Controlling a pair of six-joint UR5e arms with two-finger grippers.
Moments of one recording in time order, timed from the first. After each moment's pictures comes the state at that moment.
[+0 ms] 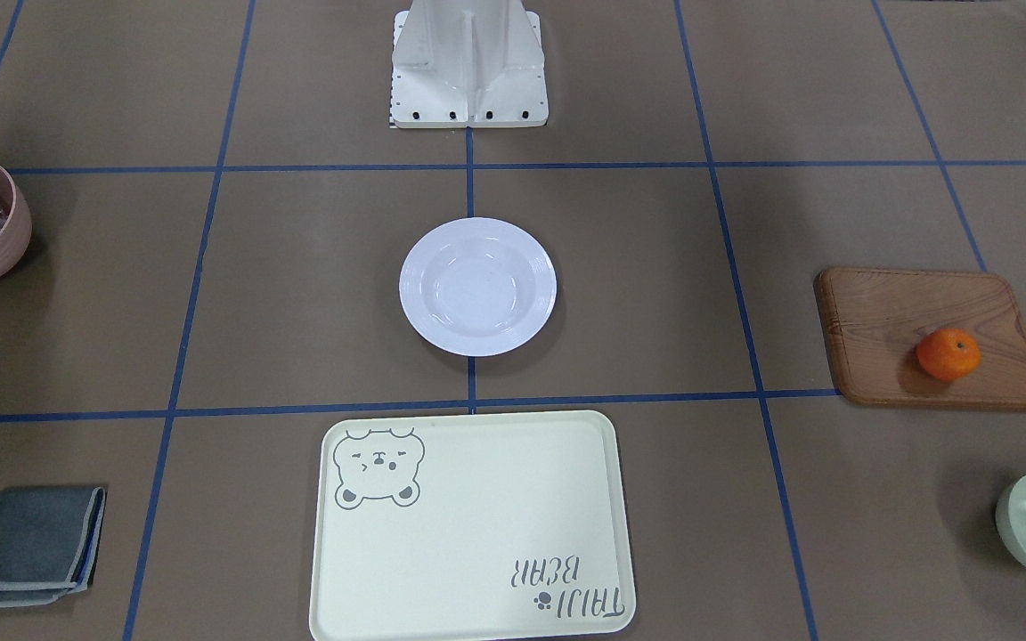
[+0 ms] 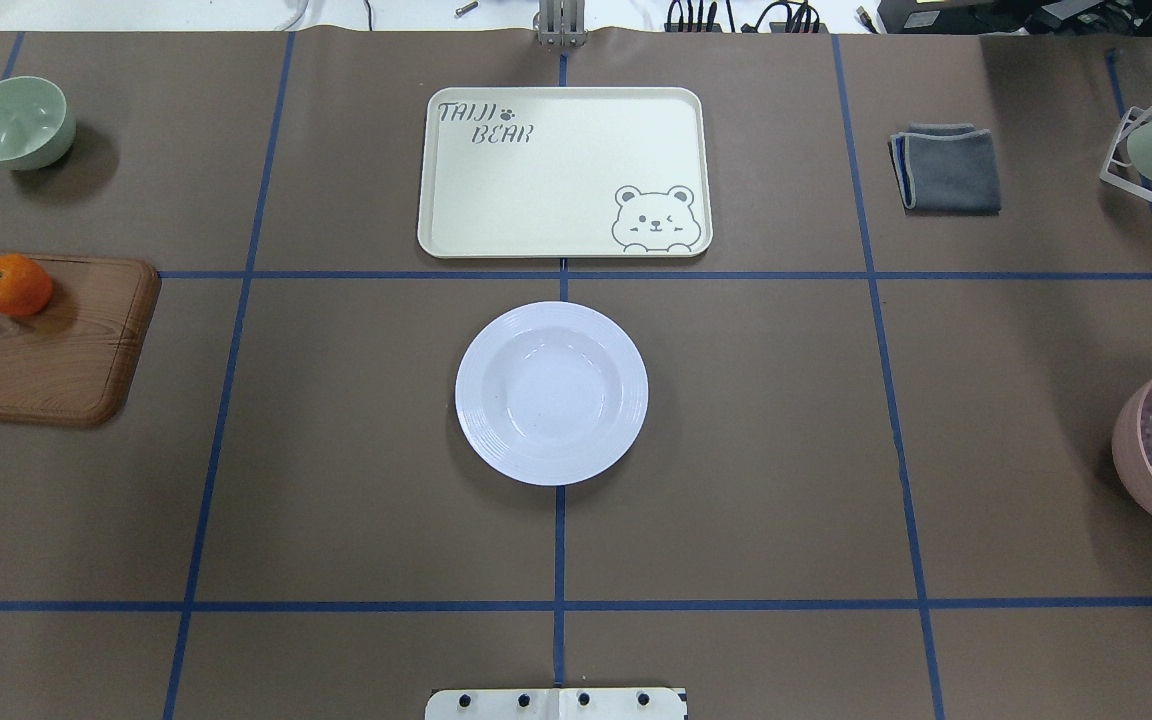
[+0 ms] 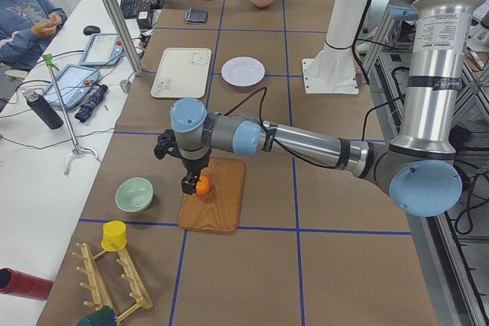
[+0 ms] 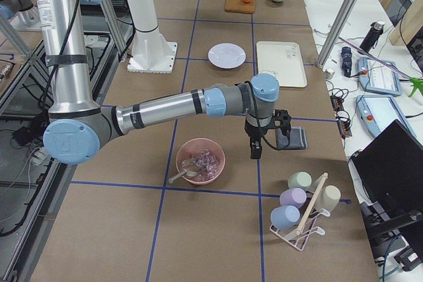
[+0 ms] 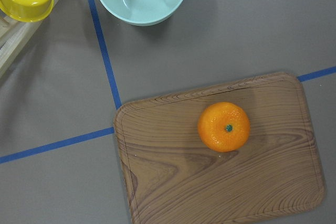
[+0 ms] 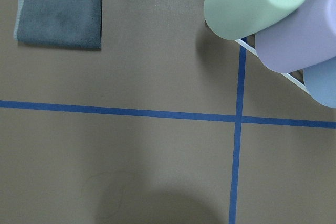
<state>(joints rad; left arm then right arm) -1.49 -1.63 -1.72 -1.56 -2.37 0.07 1.44 -1.48 1.75 -1.67 2.30 0.15</state>
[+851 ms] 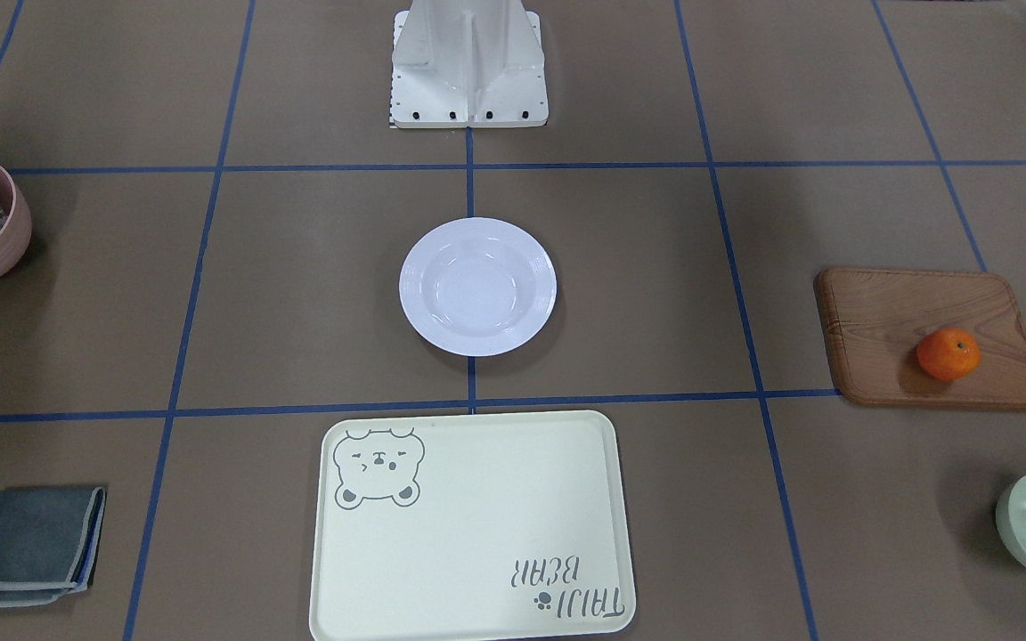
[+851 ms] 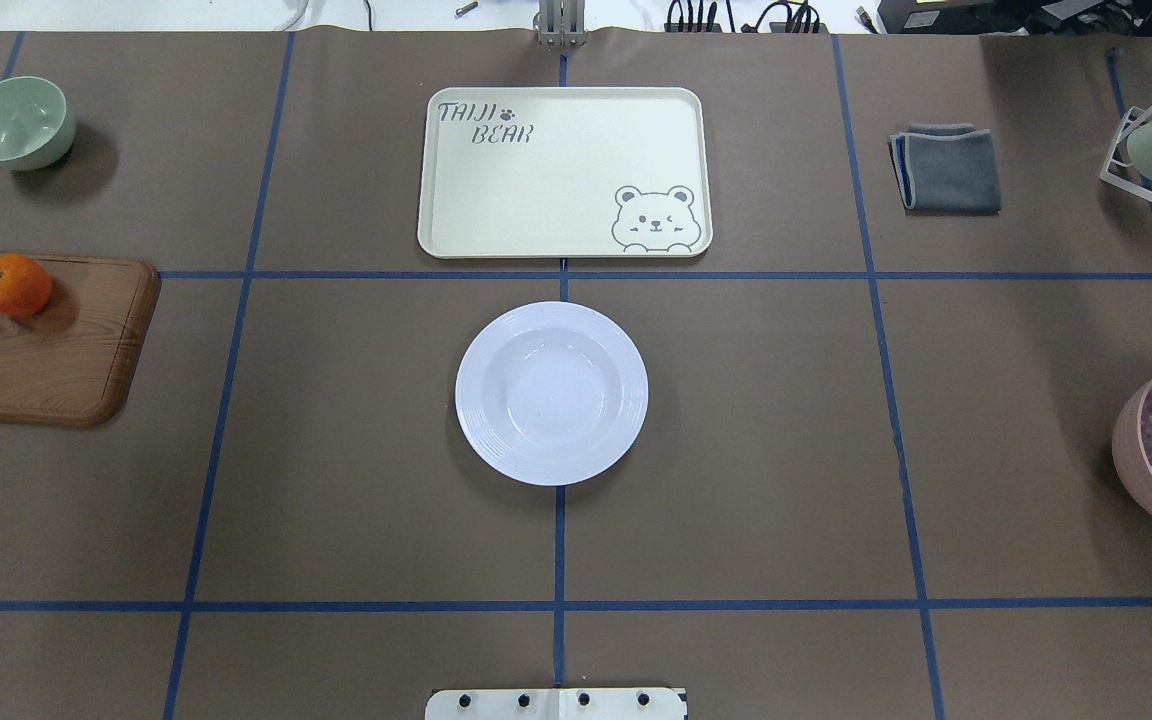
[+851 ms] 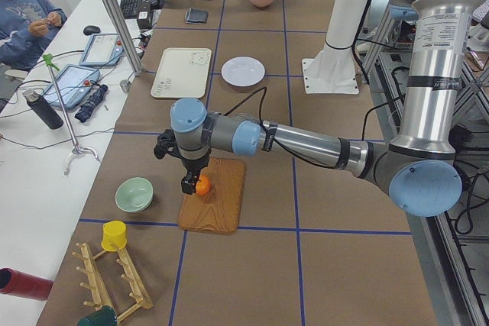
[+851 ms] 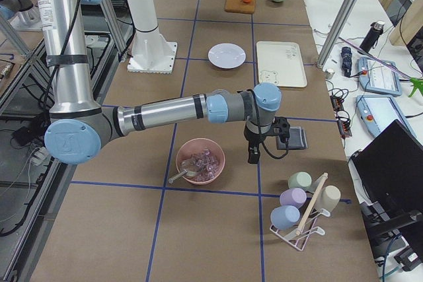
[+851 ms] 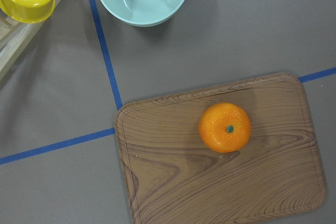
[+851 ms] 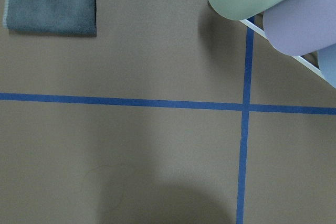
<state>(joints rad) -1.49 -1.63 -1.72 -1.56 -2.37 0.06 1.44 -1.48 1.70 -1.67 2.35 0.14</state>
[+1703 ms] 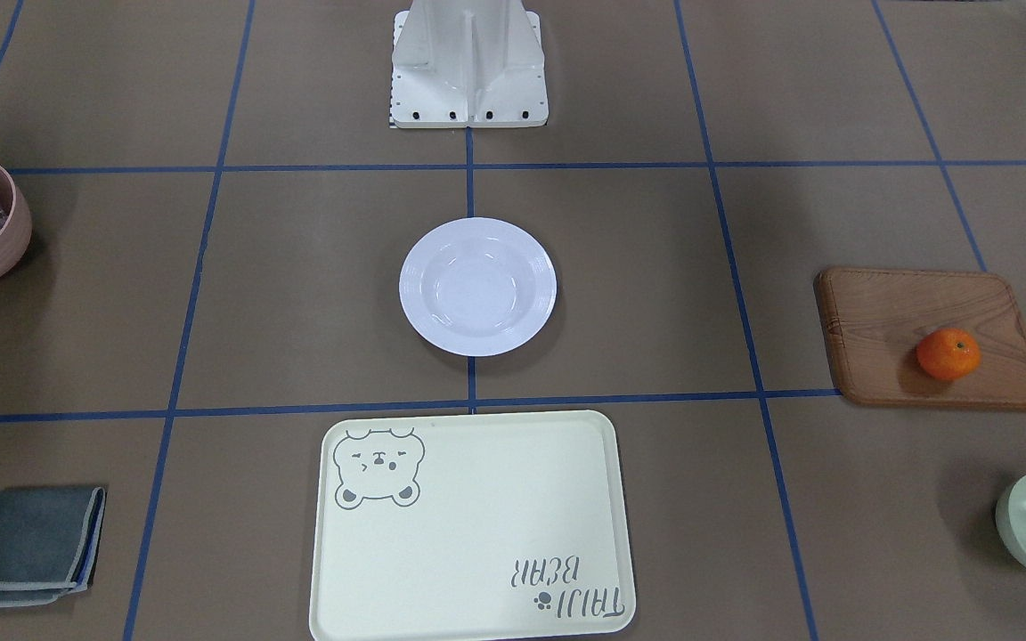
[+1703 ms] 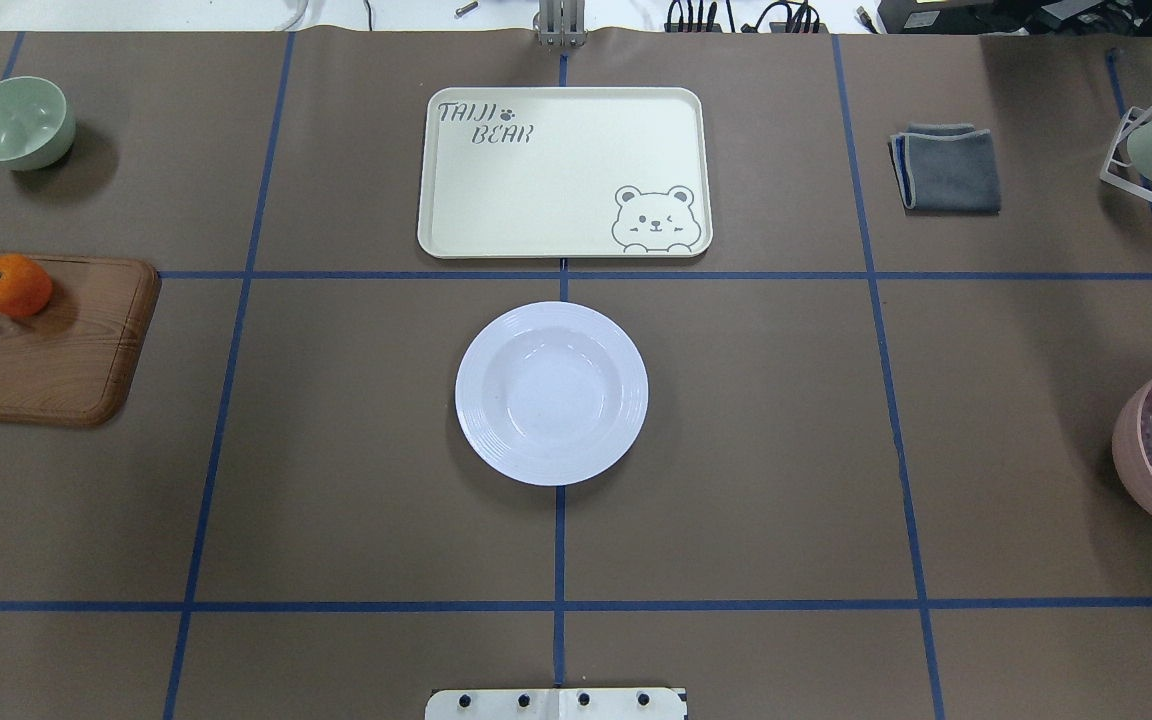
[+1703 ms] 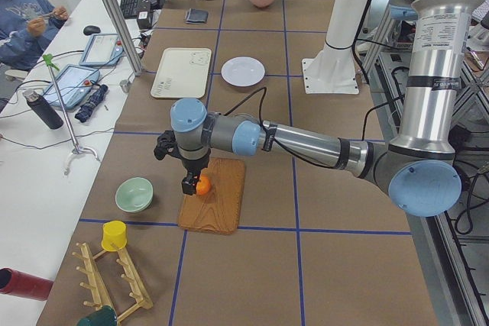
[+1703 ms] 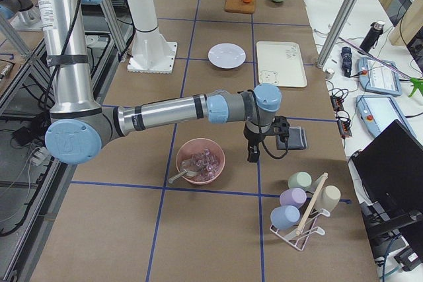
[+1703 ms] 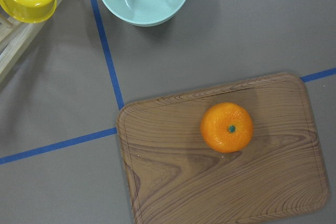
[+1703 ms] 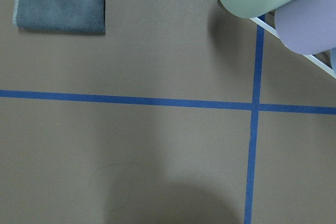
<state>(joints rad) -1.48 -1.63 -1.72 -1.57 -2.36 0.02 1.43 -1.48 1.70 -1.67 2.36 0.14</state>
